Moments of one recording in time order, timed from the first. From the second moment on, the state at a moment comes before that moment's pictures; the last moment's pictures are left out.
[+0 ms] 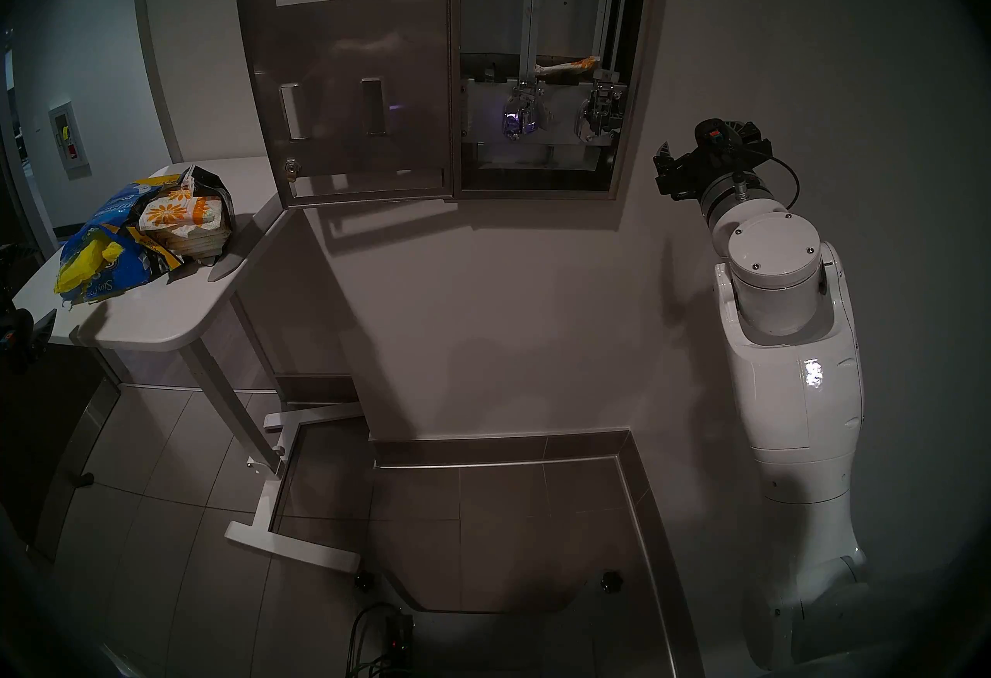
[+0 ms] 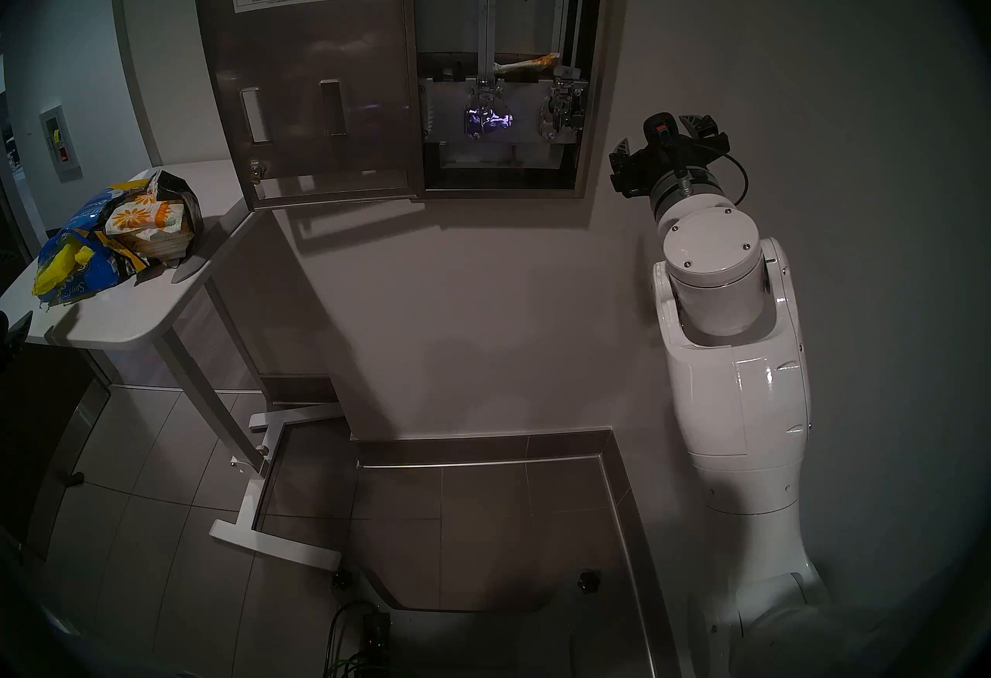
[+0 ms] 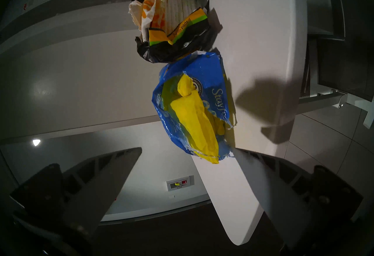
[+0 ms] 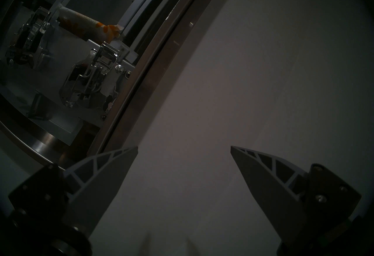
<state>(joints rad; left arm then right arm) 1.71 -1.20 -2.87 -2.12 0.59 -0.60 -1.22 -1.28 -1.32 1.55 -2.01 -0.38 0.56 0.12</state>
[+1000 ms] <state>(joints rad) 1.62 -1.24 -2.84 -2.06 0.68 -0.62 -1.10 -1.28 -1.32 1.55 -2.01 -0.39 0.56 0.12</state>
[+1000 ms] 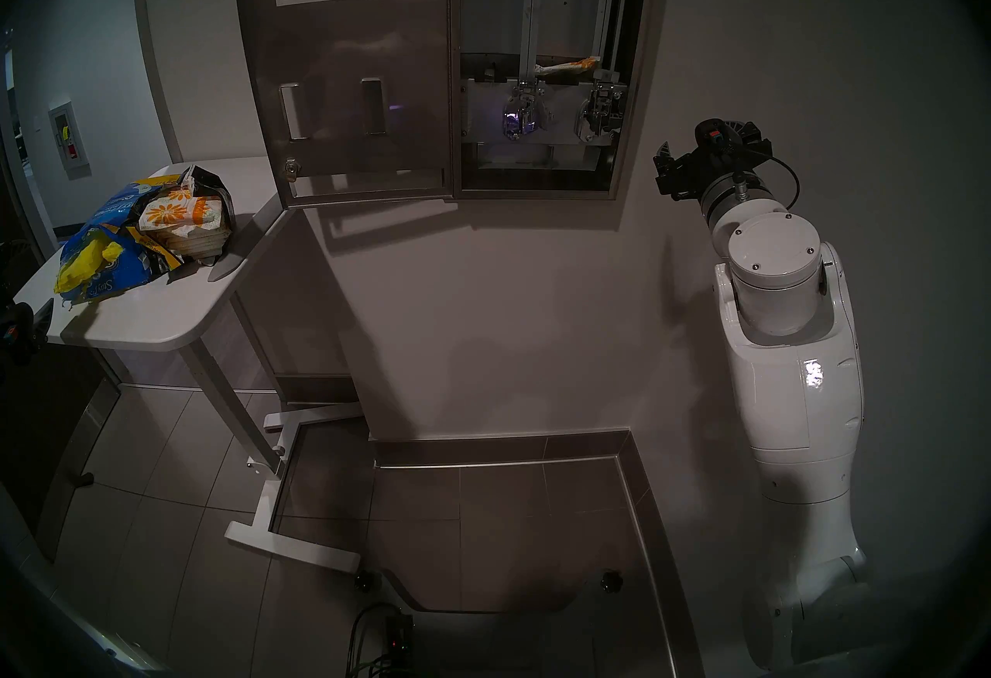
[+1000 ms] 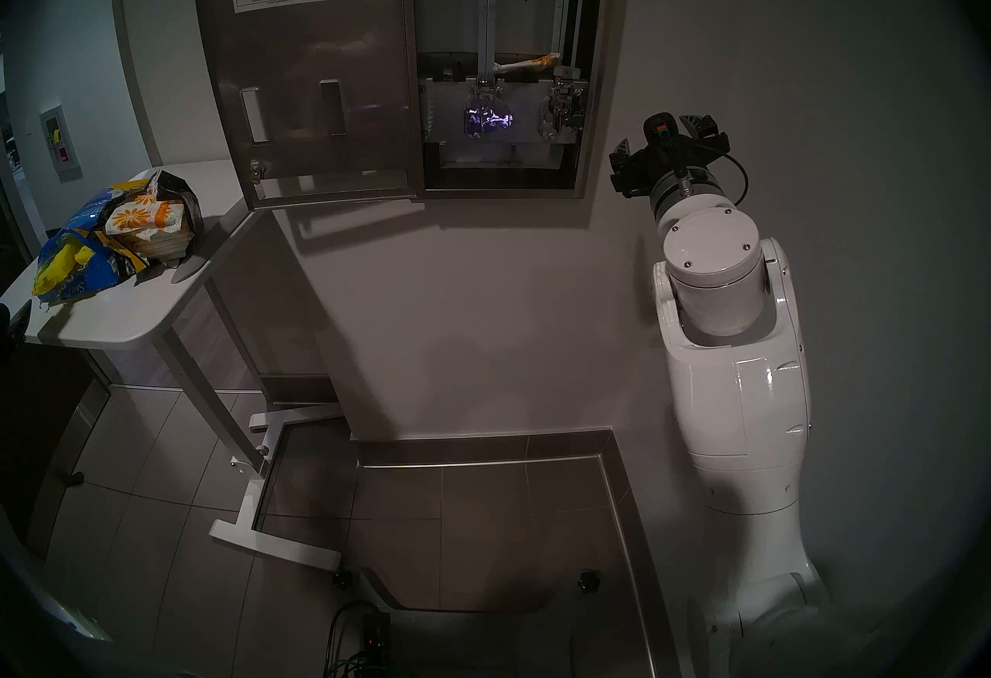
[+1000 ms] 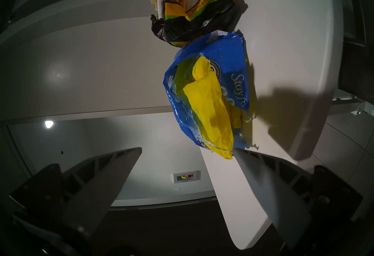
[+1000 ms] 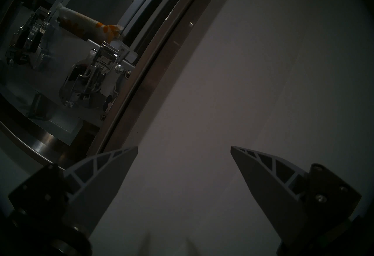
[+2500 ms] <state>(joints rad) 1.58 -1.24 -2.79 -2.04 0.68 -0.53 -1.11 -1.28 -1.32 1.55 -2.01 -0.39 0.56 0.12</state>
